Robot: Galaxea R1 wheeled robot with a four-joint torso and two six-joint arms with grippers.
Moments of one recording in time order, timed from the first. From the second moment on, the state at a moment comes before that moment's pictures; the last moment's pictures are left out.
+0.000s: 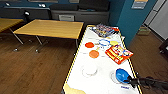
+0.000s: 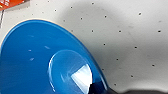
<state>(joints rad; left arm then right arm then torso) 1.45 3.11 -2.85 0.10 -0.07 -0.01 -0.50 2.30 -1.98 0.60 -0.30 0.52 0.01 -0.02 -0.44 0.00</state>
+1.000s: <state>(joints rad) 1.44 3.13 -2.85 0.10 -0.08 -0.01 -0.55 1.69 -1.35 0.42 -0.38 0.44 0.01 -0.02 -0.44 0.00</state>
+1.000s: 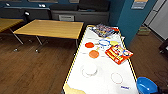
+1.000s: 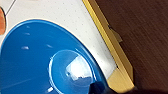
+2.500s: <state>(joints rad) 1.43 2.92 -2.48 0.10 -0.08 -0.01 -1.44 1.85 -1.30 0.27 0.27 0.18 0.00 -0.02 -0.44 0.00</state>
